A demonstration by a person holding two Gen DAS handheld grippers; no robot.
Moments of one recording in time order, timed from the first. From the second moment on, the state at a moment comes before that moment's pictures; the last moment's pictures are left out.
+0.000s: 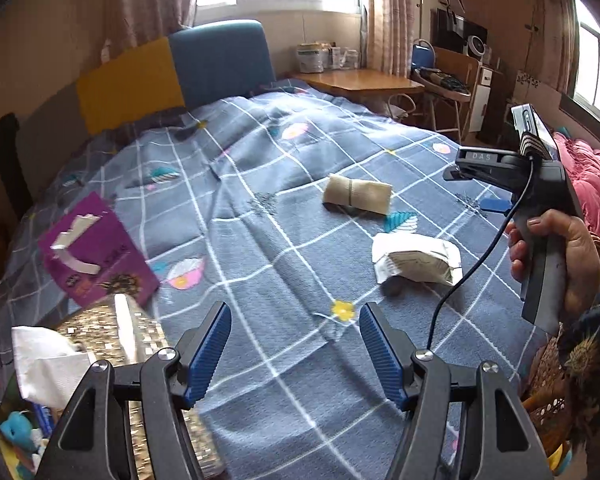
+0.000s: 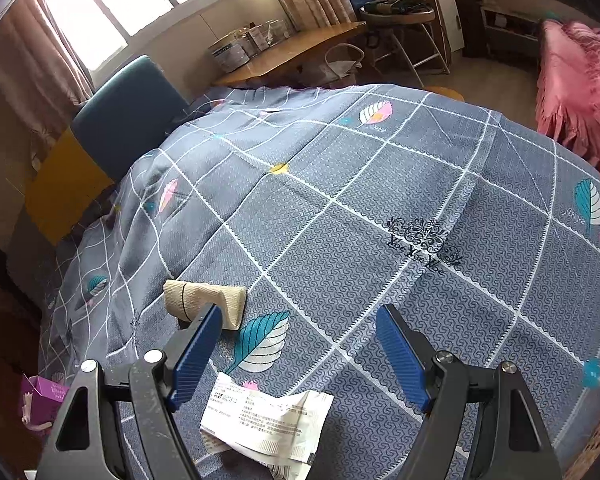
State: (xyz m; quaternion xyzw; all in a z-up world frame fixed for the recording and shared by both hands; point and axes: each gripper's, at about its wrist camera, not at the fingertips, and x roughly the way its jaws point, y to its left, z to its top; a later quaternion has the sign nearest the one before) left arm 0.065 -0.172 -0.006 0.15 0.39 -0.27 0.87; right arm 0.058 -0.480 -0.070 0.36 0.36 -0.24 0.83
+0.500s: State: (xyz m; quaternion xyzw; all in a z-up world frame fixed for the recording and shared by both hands) left arm 0.089 -0.240 -0.063 0.12 0.48 -0.34 0.80; right arm 0.080 -0.466 -0.096 0.40 0.42 -0.14 0.80
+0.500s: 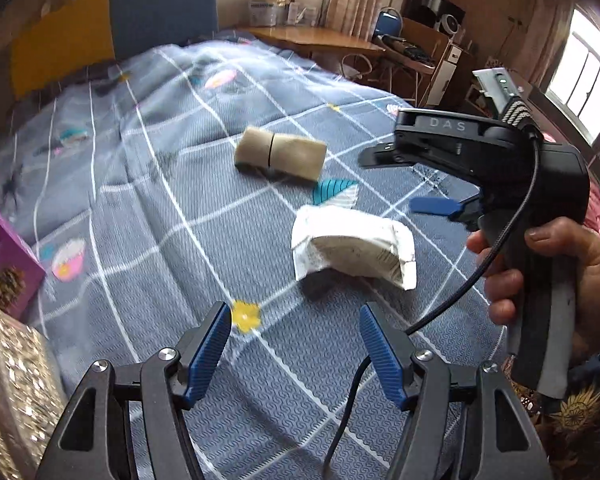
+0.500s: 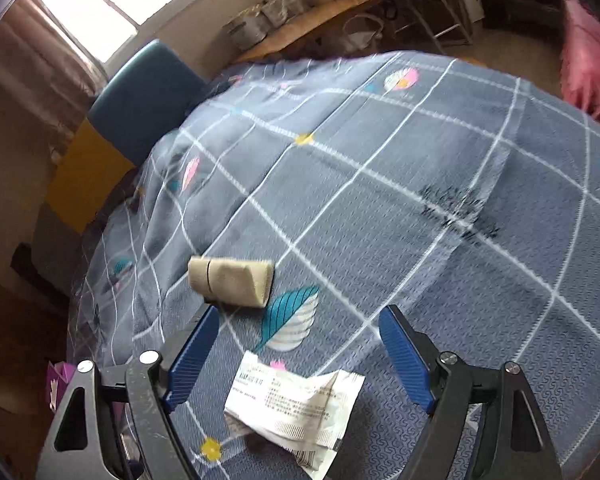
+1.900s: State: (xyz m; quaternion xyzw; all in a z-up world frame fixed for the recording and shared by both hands) left arm 0.152 -0.285 -0.120 0.16 0.52 -0.26 0.80; right arm 0.092 -0.443 -0.093 0.38 0.44 -0.08 0.81
